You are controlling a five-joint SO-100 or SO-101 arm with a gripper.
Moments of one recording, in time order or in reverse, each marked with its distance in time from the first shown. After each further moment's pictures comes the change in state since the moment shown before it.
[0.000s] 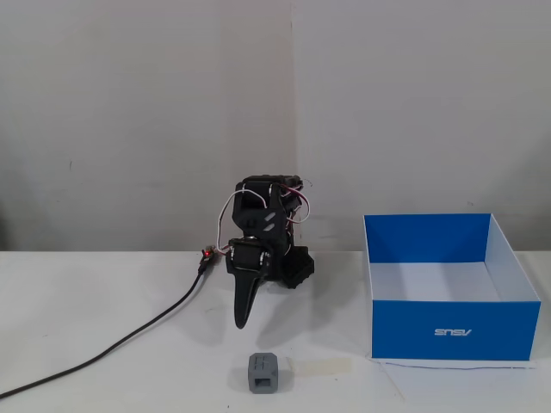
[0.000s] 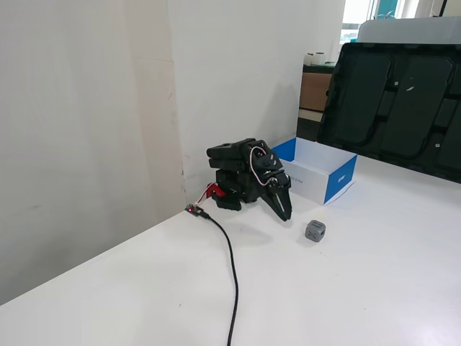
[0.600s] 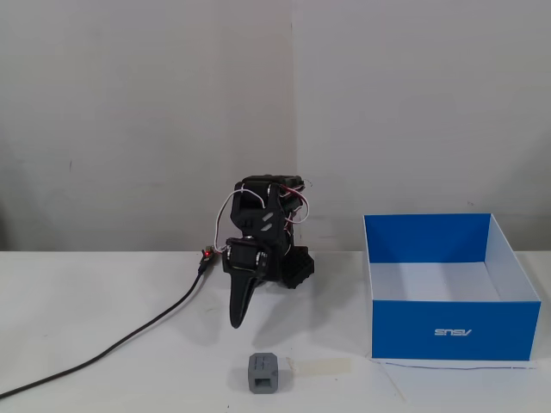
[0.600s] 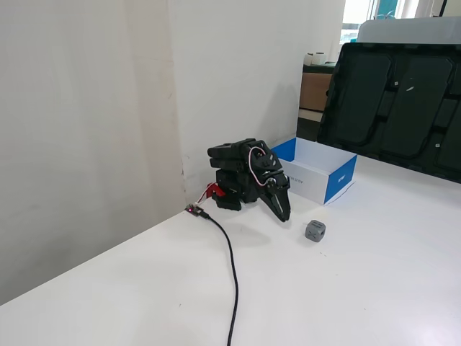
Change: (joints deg) arm 1.8 0.0 -0.8 -0.5 0.0
